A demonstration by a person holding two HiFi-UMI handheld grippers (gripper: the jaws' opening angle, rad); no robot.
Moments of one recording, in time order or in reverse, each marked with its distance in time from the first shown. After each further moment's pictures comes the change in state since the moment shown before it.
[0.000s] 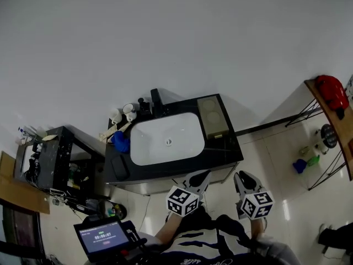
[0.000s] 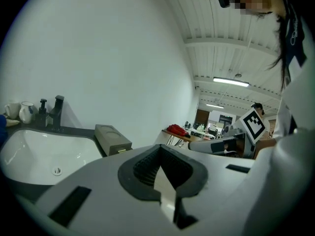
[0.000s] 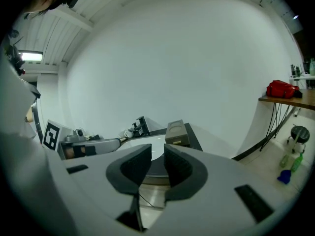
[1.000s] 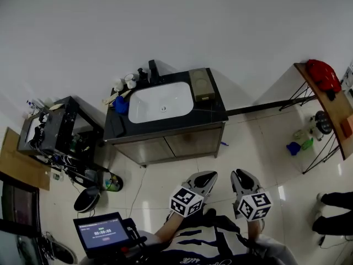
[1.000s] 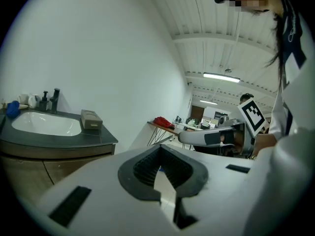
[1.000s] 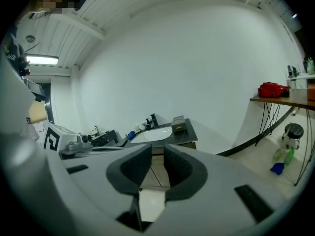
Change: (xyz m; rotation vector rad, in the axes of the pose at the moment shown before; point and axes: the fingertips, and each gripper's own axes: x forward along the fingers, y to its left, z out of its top) left arm -0.073 -0.231 -0.089 0.013 0.048 -0.039; right arm -0.217 0.033 -0.074 -0.017 -0.017 0.060
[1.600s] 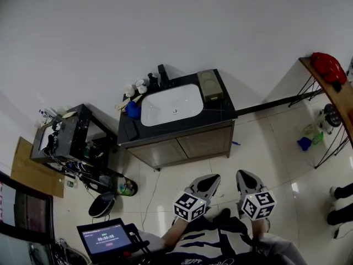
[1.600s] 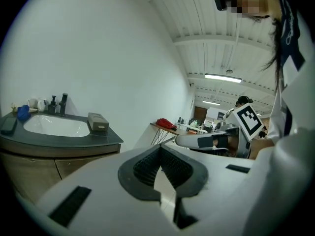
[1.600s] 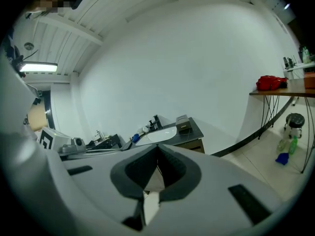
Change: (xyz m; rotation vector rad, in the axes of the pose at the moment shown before) left arm -0.057 -0.005 0.009 -0.019 -0.021 0.043; right arm -0.005 0.044 -0.004 0.059 -0.015 0.014
